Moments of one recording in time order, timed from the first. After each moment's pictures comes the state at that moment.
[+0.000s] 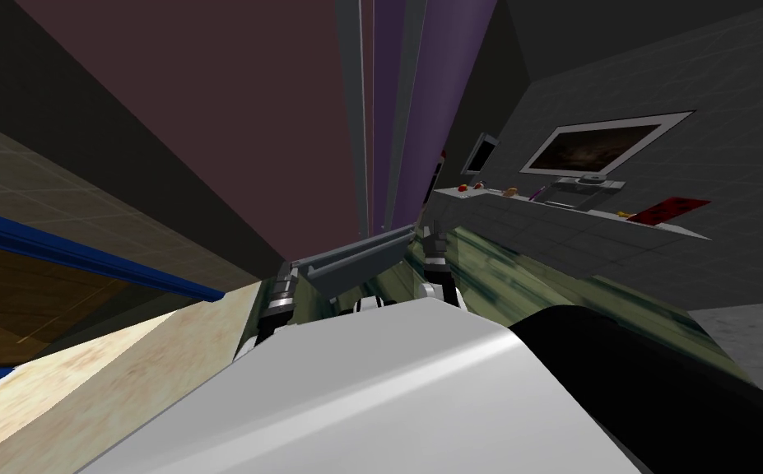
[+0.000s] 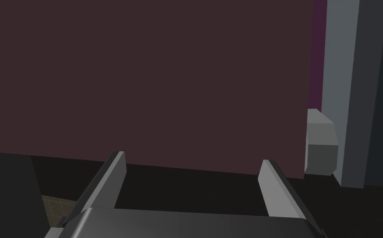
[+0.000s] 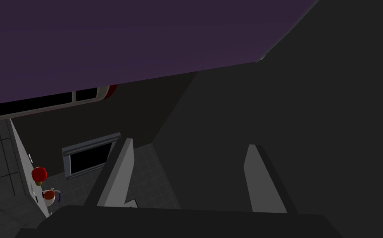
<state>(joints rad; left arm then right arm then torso) 0.39 0.19 0.12 -1.59 -0.03 -0.65 0.04 0.50 0.02 0.00 -2.31 0.00 -0.35 0.02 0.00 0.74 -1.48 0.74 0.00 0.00</state>
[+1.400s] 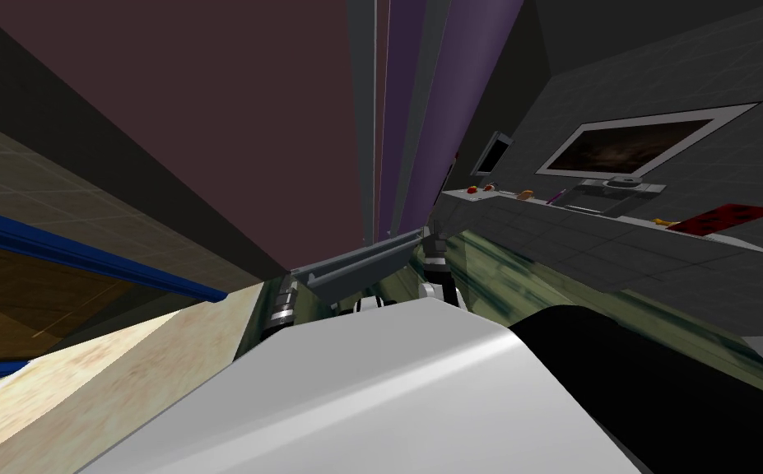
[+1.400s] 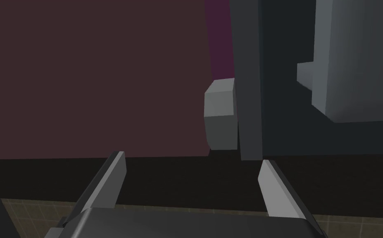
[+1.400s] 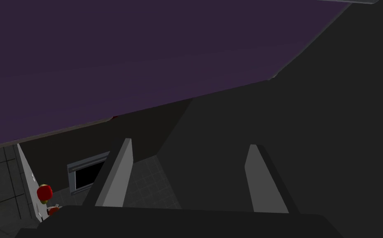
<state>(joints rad) 0.31 0.20 0.16 -1.21 -0.02 -0.82 0.03 0.50 0.02 0.00 -2.31 0.00 -0.35 0.02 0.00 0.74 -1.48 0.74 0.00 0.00</state>
